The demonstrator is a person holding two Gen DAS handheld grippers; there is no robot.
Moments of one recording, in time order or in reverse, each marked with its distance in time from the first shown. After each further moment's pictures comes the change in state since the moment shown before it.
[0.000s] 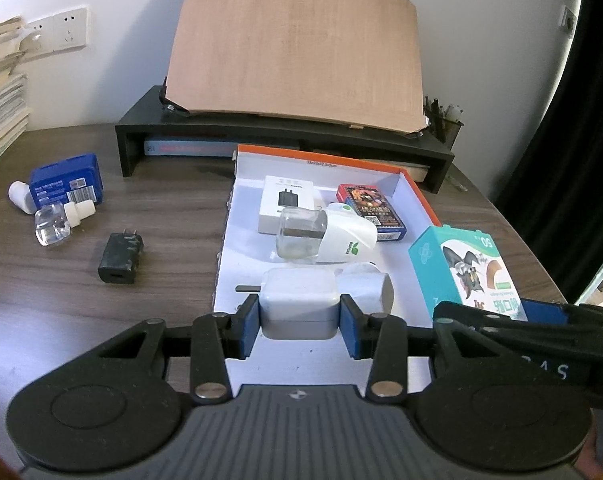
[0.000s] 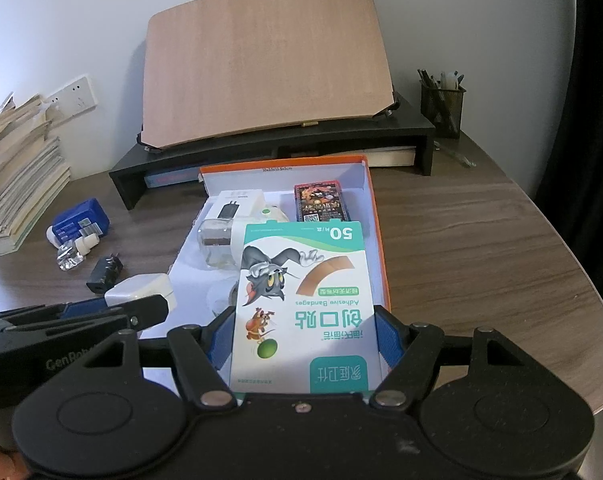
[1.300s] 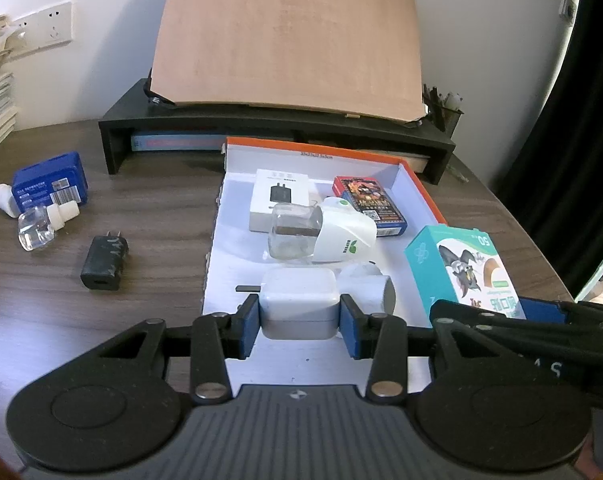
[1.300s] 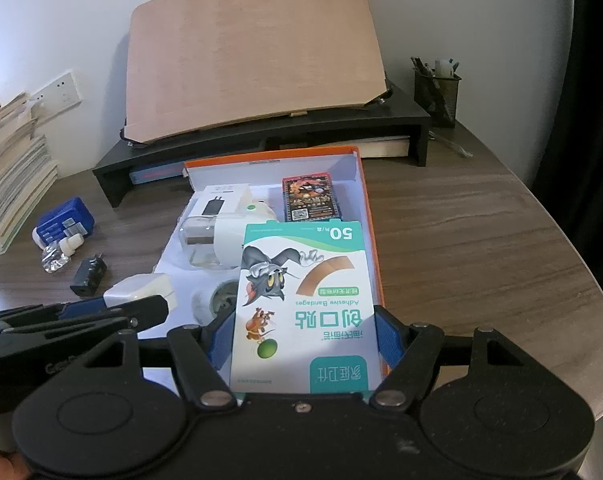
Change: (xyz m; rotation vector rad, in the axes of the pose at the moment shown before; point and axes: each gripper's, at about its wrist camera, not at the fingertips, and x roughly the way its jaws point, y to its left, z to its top) left arm 0.018 -0.001 0.004 0.019 0.026 -0.010; right arm 0.016 -0.006 0.004 0.018 0.025 -0.024
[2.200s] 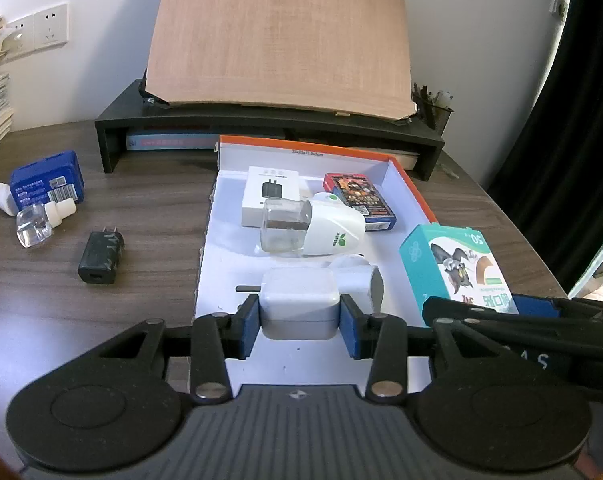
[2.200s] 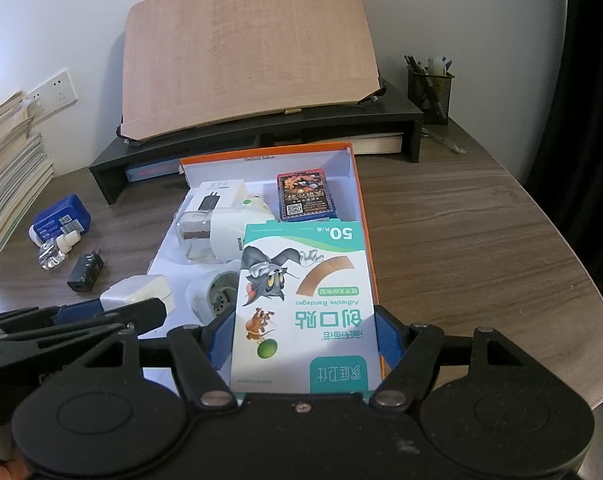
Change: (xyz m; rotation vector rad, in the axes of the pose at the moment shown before) left arm -0.008 -0.005 -0.003 0.008 0.000 -0.016; right arm -0.005 0.000 -0.001 0.002 0.008 -0.012
